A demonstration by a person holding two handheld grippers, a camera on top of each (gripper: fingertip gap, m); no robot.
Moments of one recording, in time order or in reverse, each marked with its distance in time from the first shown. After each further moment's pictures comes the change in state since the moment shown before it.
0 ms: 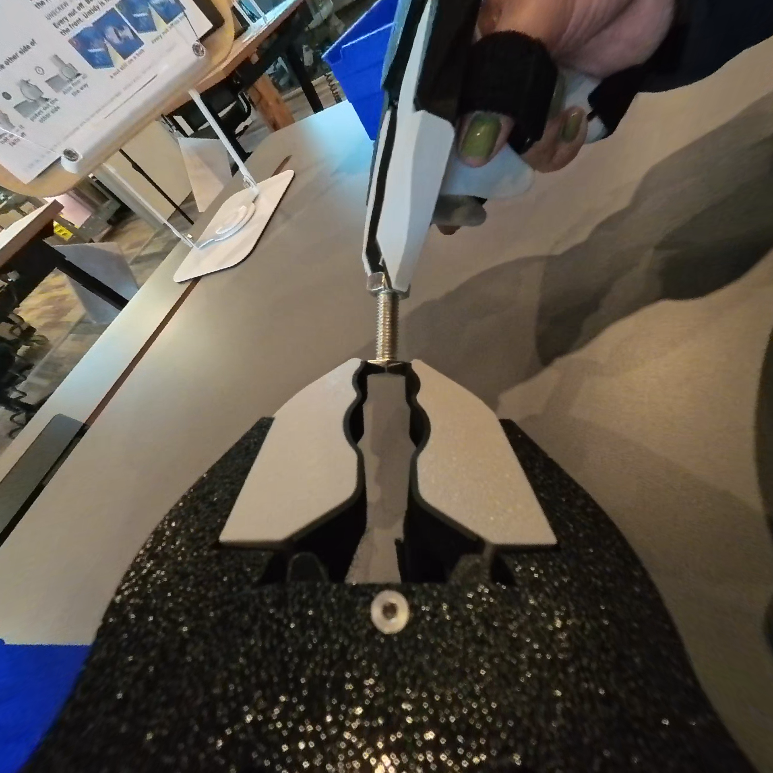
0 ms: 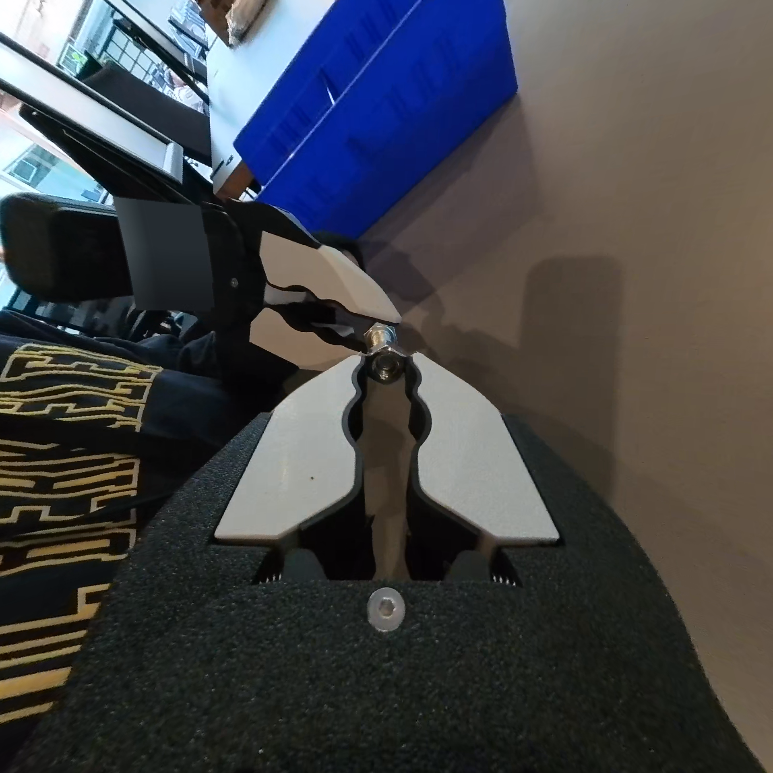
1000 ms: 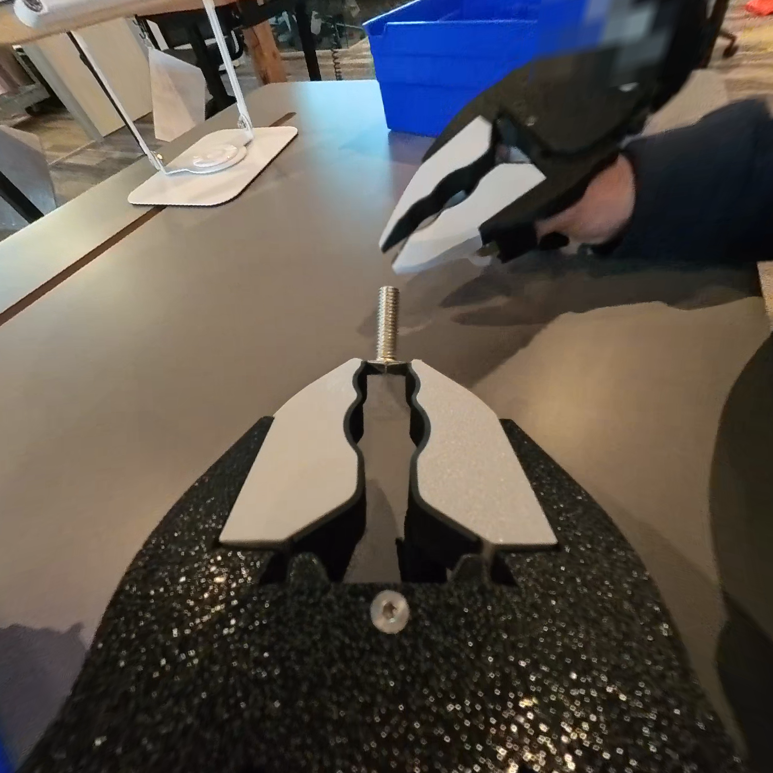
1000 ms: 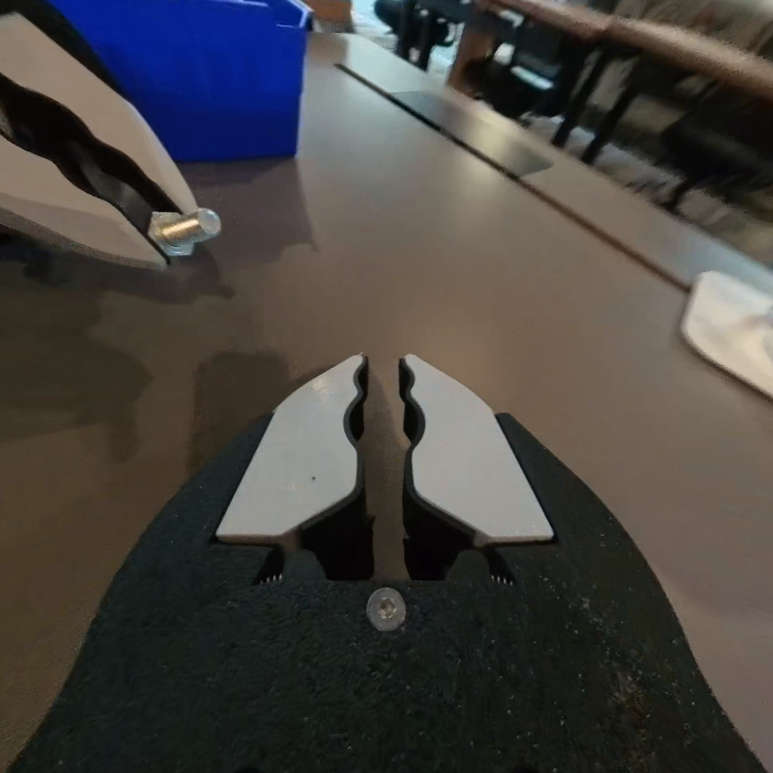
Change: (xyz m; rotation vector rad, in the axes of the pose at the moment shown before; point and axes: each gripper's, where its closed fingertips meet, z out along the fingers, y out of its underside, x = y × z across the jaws) left arm -0.012 0.014 0.002 0.001 0.052 -0.293; right arm 0.090 -0.001 -0.031 0.226 0.641 -0.599
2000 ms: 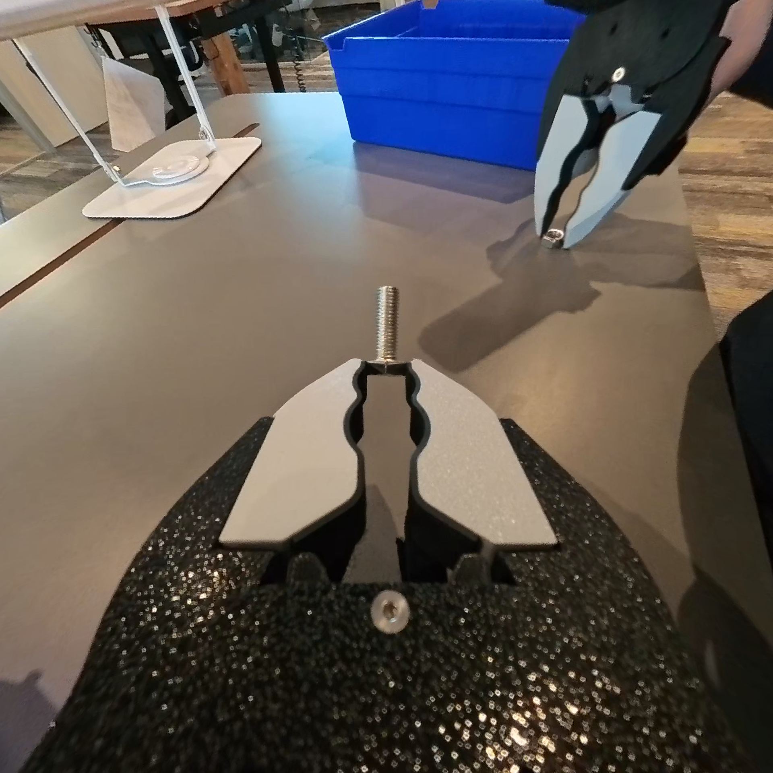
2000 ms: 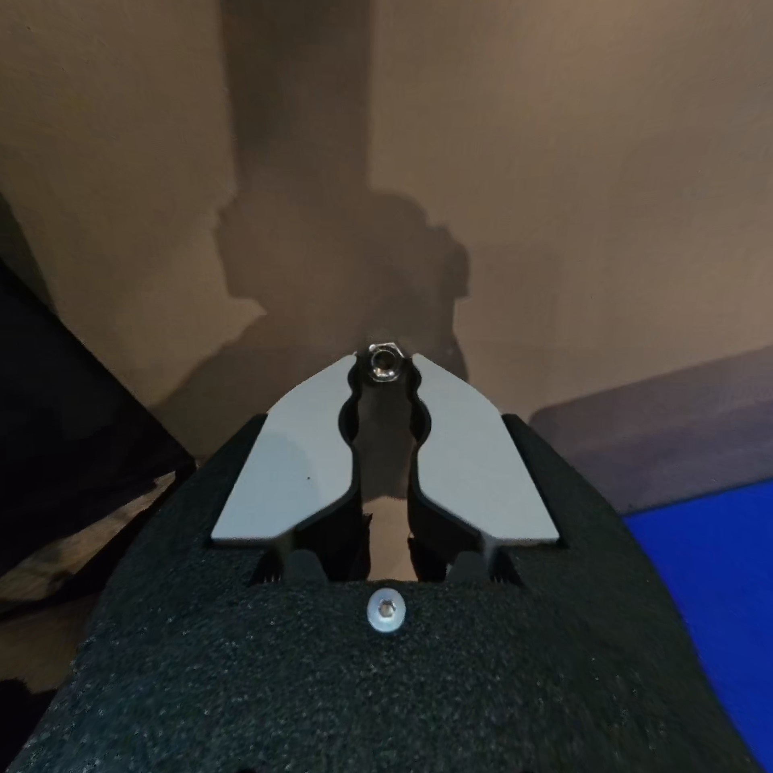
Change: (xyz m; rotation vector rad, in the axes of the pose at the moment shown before) left arm 0.015 -0.003 0.003 0.021 0.083 0.007; right arm -0.017 0.113 -0.153 -0.907 -0.249 0.016
